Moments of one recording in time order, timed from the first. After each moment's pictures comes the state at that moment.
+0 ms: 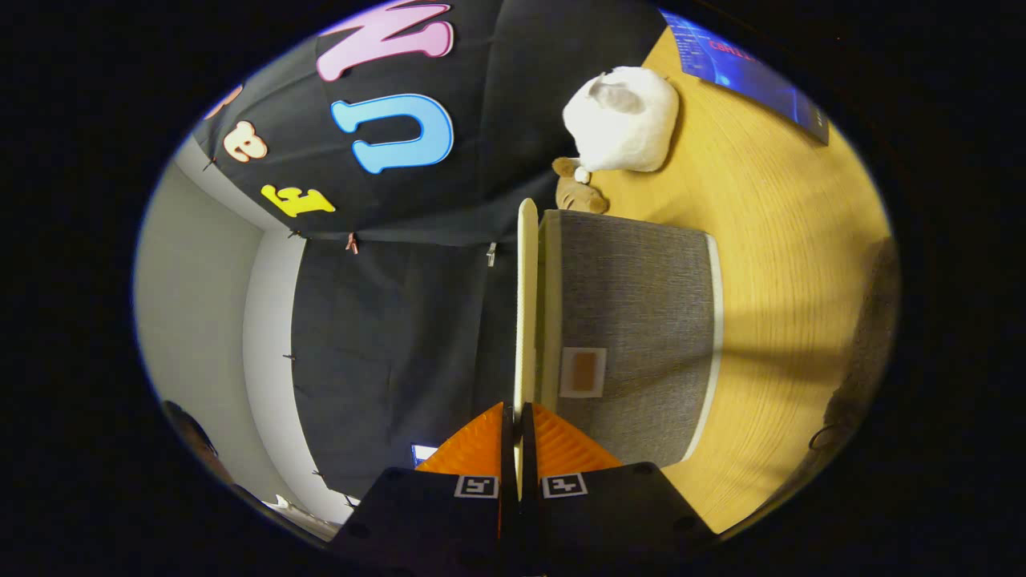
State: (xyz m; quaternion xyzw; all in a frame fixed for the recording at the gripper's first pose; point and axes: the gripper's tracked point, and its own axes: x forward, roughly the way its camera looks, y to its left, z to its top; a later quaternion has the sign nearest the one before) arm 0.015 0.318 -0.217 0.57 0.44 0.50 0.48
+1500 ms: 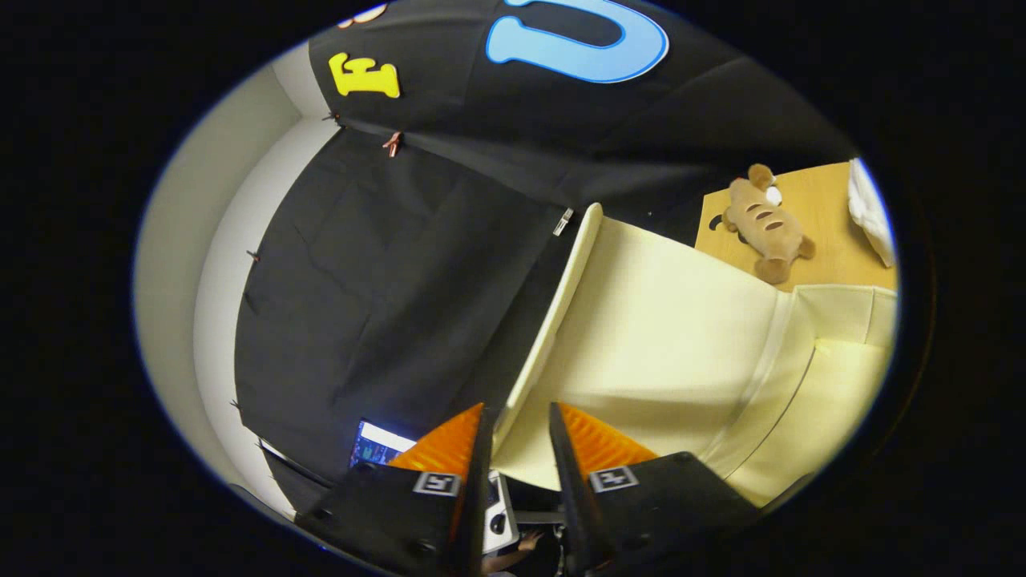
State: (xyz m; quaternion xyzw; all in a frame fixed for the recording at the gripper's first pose) arm -0.007 0.548 -0.028 0.40 0.36 0.60 0.59
